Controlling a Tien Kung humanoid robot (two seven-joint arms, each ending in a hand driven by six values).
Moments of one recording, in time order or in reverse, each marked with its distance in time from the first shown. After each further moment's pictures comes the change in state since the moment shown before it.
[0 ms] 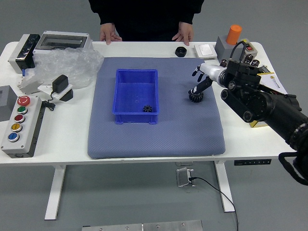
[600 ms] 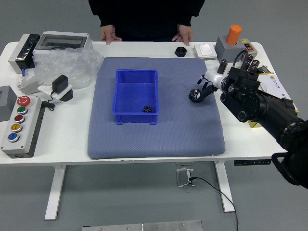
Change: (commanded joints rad) left arm -0.006 -0.007 -0.001 0.000 0.002 0.000 0.000; right arm 0.016 0.073 -0.024 -0.185 0.055 0.001 0.025
